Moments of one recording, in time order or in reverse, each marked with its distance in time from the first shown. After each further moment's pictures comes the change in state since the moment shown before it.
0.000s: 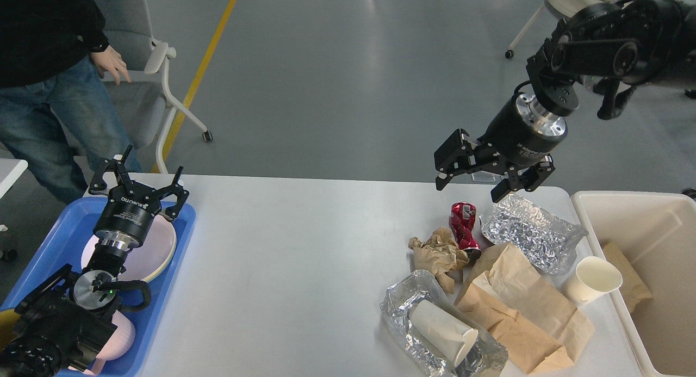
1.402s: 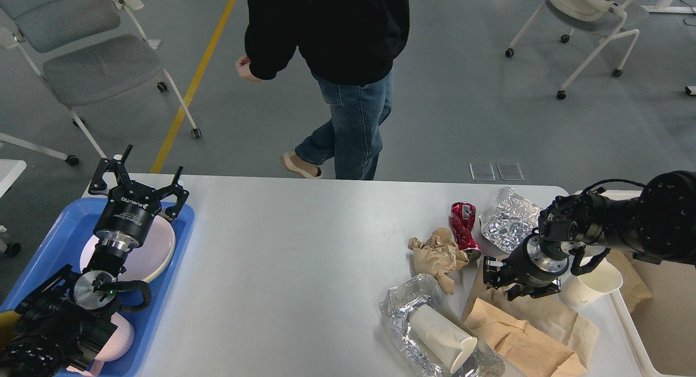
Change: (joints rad) left arm 0.000 0.000 0.000 0.000 0.000 0.000 0.000; right arm -0.674 -0.010 0.025 -0.258 0.006 -0.351 -0.102
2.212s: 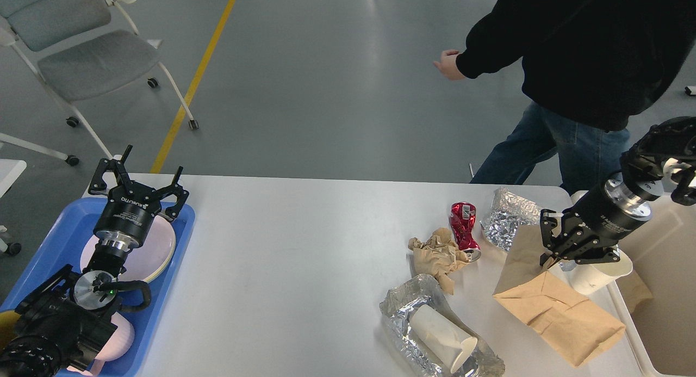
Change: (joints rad) left arm 0.000 0.000 0.000 0.000 0.000 0.000 0.000; right arm 0.363 -0.298 -0.003 0.150 -0.006 0.414 0.000
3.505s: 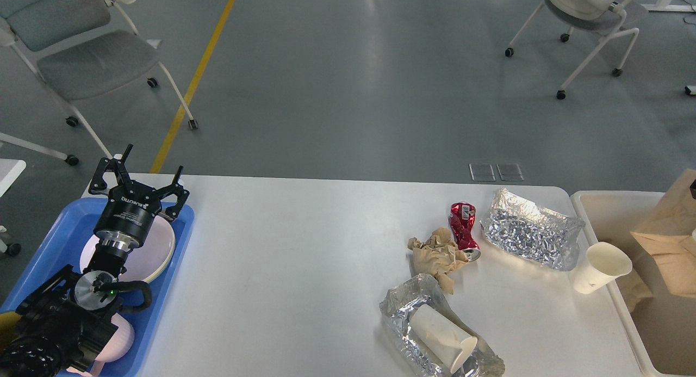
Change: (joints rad) left arm 0.000 0.000 0.000 0.000 0.000 0.000 0.000; right arm -0.337 -0.225 -0.057 -0.342 0.009 -0.746 0.001
